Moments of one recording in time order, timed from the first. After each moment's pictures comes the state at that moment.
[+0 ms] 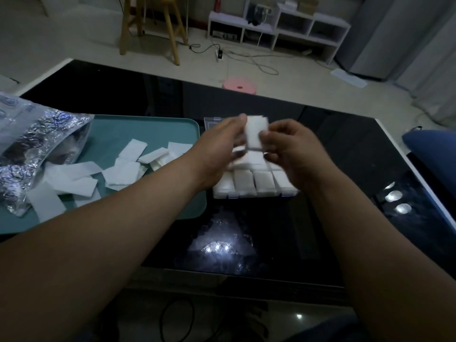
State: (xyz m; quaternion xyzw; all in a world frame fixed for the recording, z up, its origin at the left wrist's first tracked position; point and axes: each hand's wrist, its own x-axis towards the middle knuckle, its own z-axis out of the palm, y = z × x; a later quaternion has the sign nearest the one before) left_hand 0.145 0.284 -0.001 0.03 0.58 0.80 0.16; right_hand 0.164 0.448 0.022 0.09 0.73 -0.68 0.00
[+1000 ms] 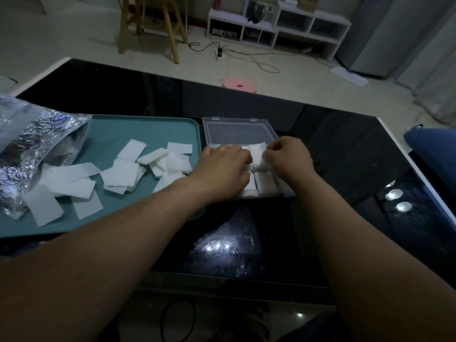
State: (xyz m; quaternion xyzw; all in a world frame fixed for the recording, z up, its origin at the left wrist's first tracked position) left_hand 0.140 0.285 -0.051 0.26 0.95 0.17 -0.04; right_hand 0.127 0.460 -0.035 0.16 0.94 -0.31 -0.06
